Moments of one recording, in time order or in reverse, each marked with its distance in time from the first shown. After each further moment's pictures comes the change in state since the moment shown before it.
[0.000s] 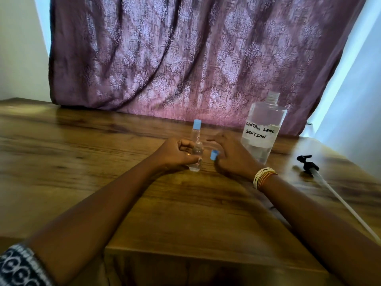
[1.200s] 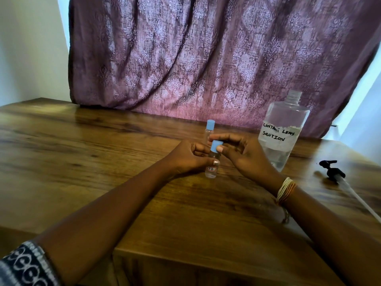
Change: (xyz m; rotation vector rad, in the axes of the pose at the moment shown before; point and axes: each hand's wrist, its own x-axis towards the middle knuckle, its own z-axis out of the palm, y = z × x) left_hand 0.003 -0.008 0.004 -0.103 -0.052 -0.004; right_hand -0.011 -0.033 -0.007 0.699 0.137 -0.099
